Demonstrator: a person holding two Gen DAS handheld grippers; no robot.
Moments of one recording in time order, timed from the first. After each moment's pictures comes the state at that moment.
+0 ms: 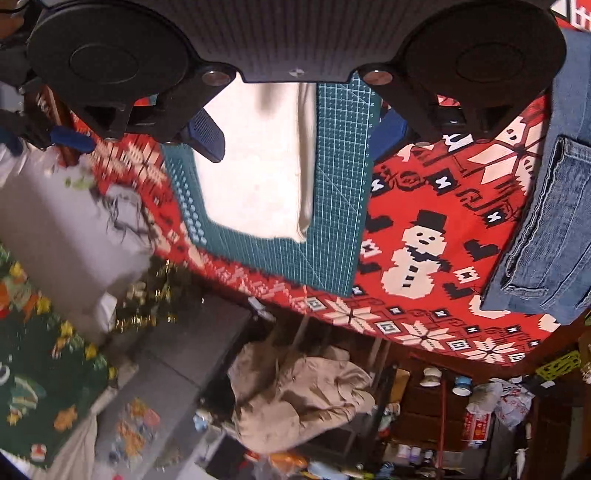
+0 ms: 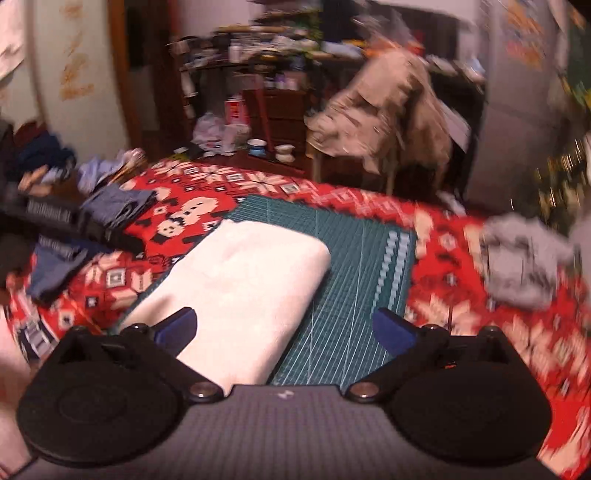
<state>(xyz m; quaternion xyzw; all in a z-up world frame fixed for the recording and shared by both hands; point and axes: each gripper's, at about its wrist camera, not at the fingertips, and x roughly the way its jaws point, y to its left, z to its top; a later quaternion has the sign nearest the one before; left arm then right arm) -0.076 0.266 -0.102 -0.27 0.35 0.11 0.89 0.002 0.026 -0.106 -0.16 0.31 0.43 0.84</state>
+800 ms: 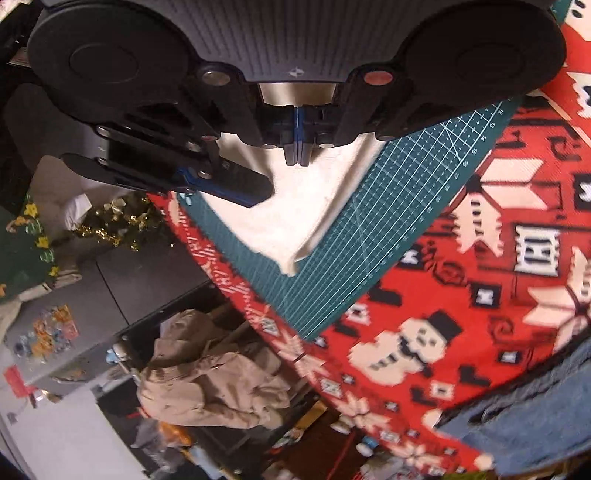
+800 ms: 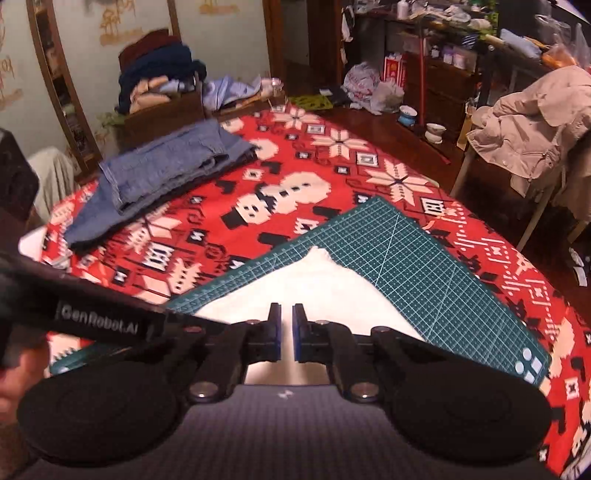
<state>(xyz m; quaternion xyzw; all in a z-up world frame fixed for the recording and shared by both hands) -0.033 0.242 -0.161 -0.46 0.32 0.19 0.81 0.094 0.181 -0.147 -0.27 0.34 0.60 0.67</state>
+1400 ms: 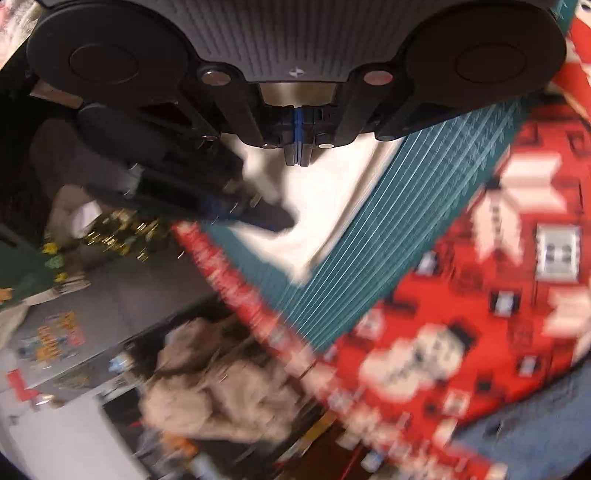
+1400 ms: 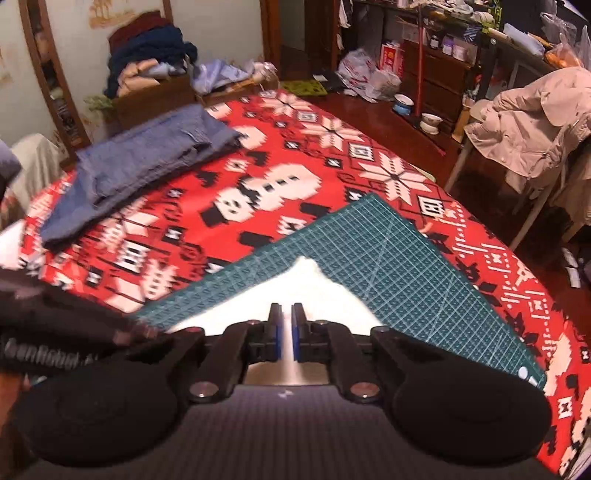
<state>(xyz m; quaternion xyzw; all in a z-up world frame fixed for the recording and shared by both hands) -0.029 0.245 -0.173 -0.48 0.32 0.16 0.80 0.102 0.203 -0.161 -0.29 0.34 0.59 0.67</state>
